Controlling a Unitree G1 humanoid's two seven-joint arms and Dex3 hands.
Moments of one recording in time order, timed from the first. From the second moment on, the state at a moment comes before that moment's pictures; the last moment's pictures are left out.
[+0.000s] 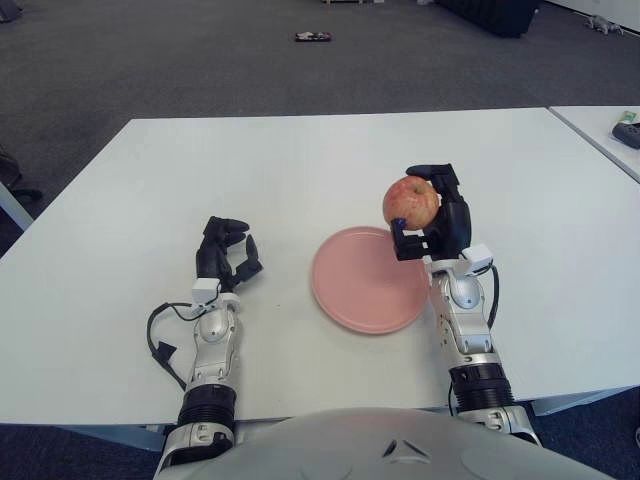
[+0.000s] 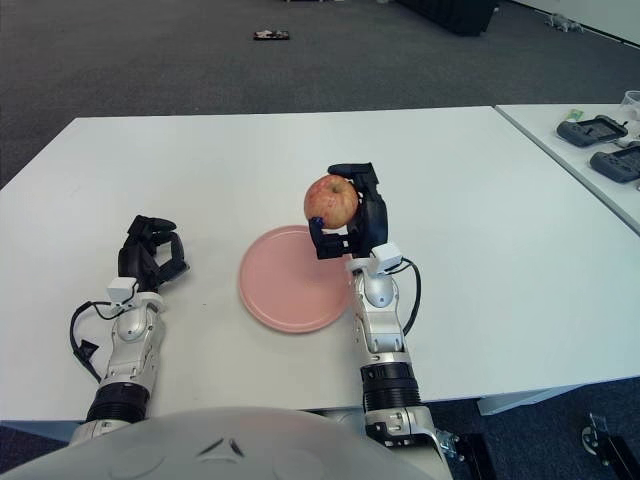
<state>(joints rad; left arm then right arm) 0.04 -0.03 0.17 0.41 -0.01 -0.51 0.15 -0.02 0.08 0.09 0.05 0.06 -0.38 0.00</state>
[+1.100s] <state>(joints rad) 0.04 -0.03 0.16 0.41 0.01 -0.49 0.19 0.02 -0.17 0.25 -0.19 -0.50 -0.12 0.07</state>
